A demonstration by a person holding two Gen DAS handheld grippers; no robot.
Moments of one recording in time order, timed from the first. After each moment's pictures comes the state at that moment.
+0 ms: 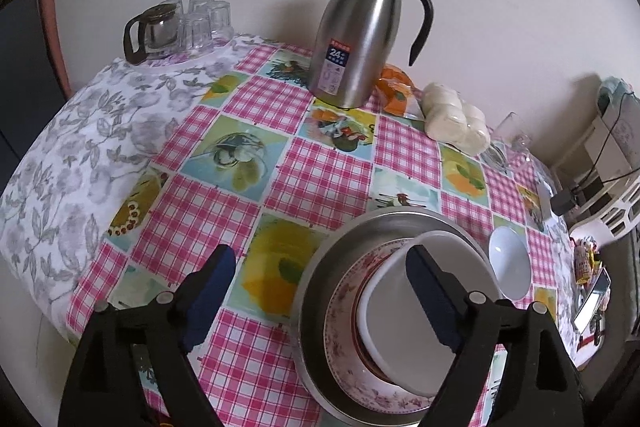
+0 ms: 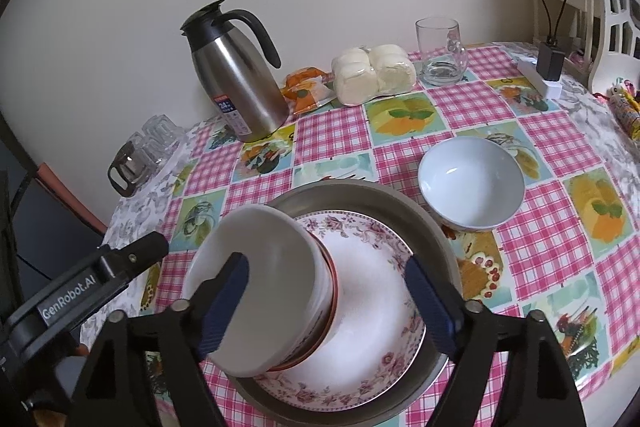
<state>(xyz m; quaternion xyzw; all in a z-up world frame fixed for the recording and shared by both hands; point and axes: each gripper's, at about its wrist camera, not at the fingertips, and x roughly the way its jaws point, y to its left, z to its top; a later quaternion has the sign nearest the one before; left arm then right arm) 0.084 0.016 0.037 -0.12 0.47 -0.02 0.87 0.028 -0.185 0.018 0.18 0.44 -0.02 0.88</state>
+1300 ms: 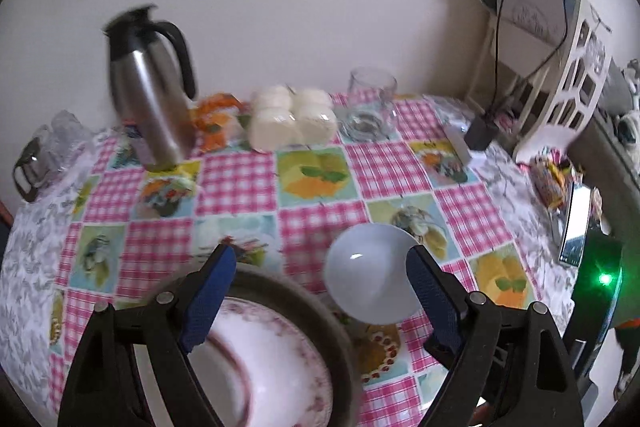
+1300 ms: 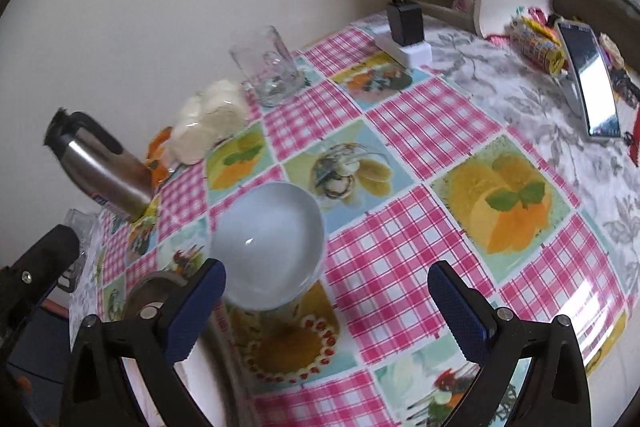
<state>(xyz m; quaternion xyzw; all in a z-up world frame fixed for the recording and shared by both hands) 0.109 -0.209 0.059 0.05 0.44 -0.17 0.88 0.030 -0.362 -0.033 0.28 0.45 -0.18 0.83</state>
